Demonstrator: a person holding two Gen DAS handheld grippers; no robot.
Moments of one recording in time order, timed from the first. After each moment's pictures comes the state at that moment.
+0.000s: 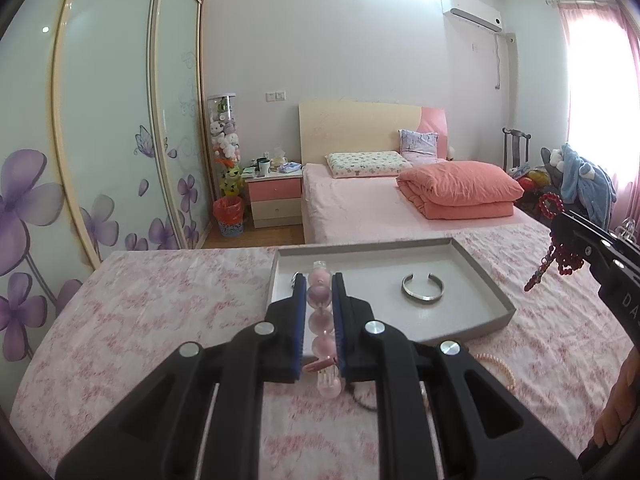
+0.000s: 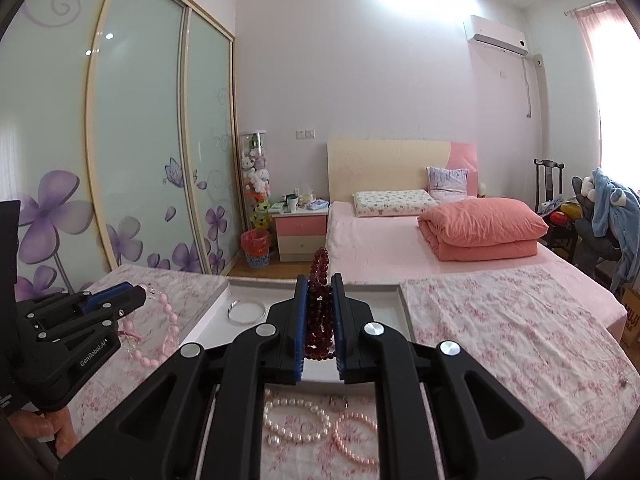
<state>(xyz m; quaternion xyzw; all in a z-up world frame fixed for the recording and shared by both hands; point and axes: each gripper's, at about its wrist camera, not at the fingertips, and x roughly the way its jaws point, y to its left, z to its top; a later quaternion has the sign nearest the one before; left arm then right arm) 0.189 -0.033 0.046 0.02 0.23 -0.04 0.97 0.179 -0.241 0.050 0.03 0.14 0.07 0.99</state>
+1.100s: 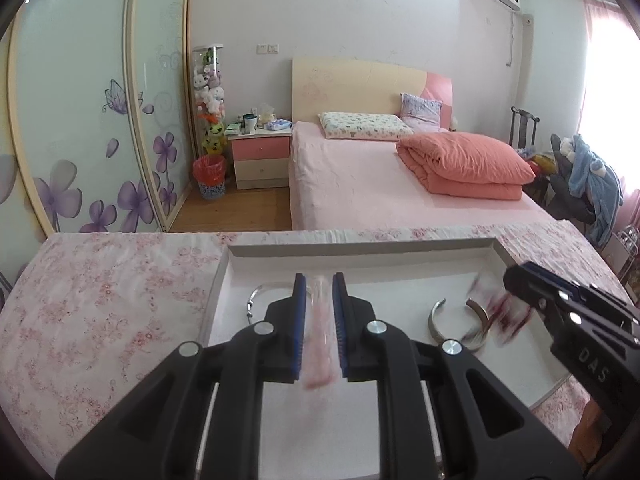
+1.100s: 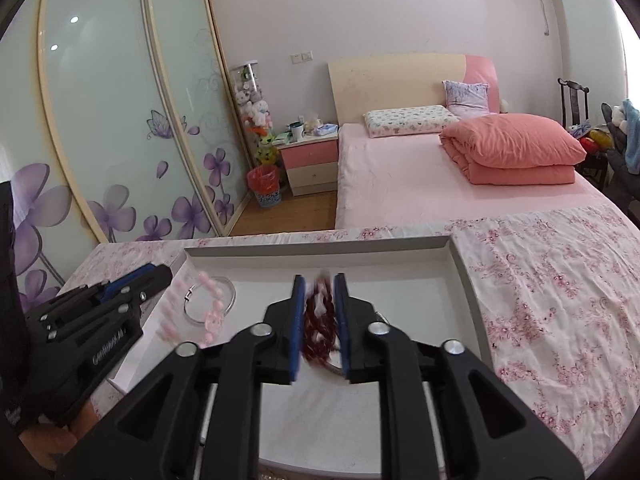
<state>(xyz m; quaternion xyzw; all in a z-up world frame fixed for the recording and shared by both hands) 0.349 -0.050 -0.015 0.00 0.30 -0.05 0.95 0.322 -0.234 -0.020 0.08 0.29 0.10 0.95</state>
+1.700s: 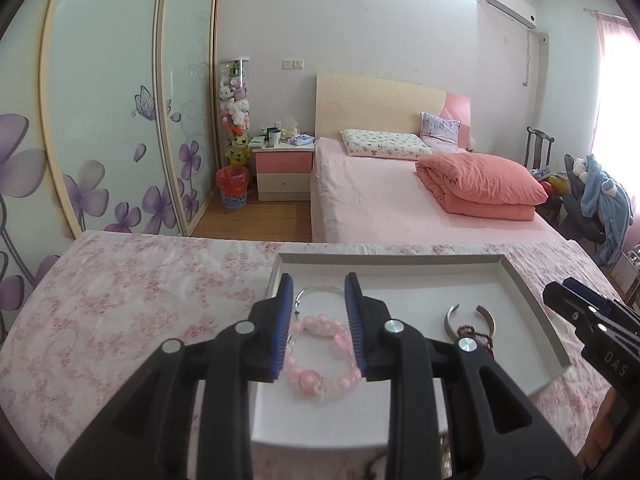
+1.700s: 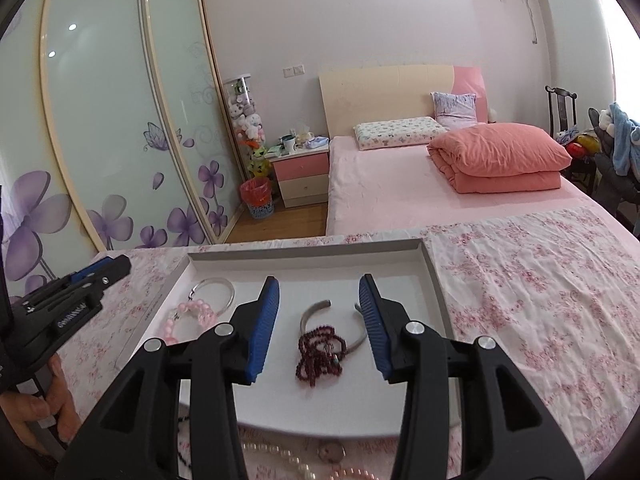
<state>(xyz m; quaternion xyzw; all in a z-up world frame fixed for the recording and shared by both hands) 0.304 -0.016 0.012 -0.01 0.27 -0.01 0.96 0.286 -0.250 -0.003 0.08 0.27 0.08 0.96</state>
